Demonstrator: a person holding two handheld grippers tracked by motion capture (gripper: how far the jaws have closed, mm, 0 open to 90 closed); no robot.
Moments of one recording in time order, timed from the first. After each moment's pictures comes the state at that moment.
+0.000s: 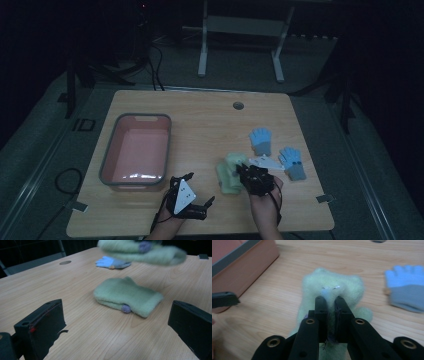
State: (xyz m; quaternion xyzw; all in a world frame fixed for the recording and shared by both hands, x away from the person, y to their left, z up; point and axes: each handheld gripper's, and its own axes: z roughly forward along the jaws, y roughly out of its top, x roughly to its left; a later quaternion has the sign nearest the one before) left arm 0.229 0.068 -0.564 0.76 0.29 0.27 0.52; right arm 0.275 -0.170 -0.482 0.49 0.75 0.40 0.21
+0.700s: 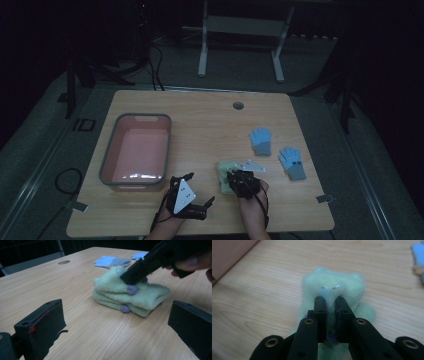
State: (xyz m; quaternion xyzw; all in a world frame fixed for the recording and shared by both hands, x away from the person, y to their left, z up) left arm 0.229 0.068 -0.564 0.76 0.29 0.27 0.52; right arm 0.286 -0.147 -0.530 0.50 0.77 0.35 0.19
